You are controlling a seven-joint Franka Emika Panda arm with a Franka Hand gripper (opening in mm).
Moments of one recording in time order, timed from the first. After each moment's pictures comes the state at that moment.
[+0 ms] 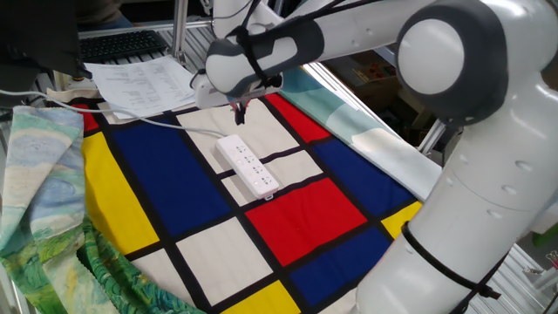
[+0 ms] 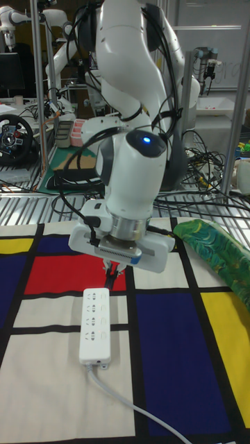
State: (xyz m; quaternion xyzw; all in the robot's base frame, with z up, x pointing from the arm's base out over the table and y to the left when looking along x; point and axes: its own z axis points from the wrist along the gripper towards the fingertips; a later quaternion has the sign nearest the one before) arm 0.547 -0.010 0.210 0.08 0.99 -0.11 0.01
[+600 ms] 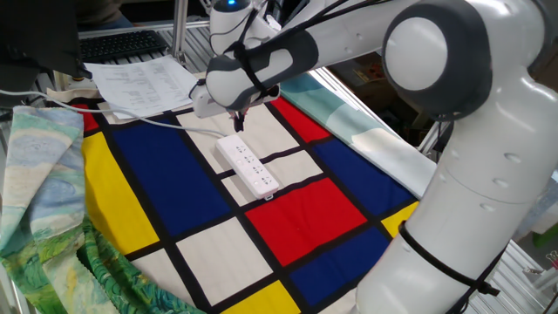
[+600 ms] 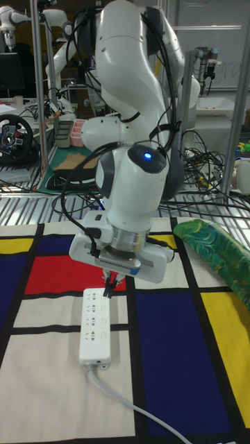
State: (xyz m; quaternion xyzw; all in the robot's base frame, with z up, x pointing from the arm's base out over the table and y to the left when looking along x) arm 0.548 -0.012 0.191 0.08 0.99 -0.12 0.01
